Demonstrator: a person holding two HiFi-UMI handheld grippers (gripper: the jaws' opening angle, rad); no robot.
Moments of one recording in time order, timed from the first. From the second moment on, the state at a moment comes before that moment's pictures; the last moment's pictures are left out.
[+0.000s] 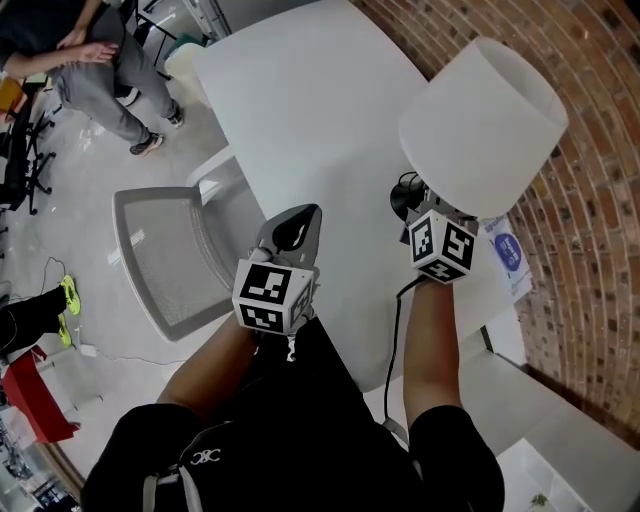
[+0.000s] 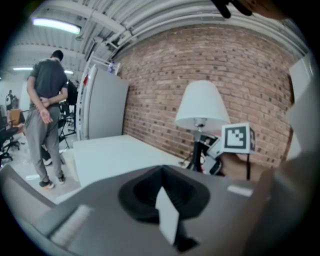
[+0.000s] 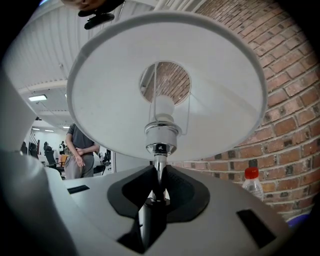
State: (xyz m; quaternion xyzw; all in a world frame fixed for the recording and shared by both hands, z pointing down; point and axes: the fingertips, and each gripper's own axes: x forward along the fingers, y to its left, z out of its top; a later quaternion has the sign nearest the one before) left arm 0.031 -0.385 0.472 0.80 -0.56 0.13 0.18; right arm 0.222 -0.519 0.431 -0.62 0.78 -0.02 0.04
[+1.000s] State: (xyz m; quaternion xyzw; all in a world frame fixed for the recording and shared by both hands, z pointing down) left arm 0.031 -0.375 0.551 0.81 -0.52 0.17 0.21; right arm 0.183 -0.514 0.529 -0.62 0.78 -0.03 0.01
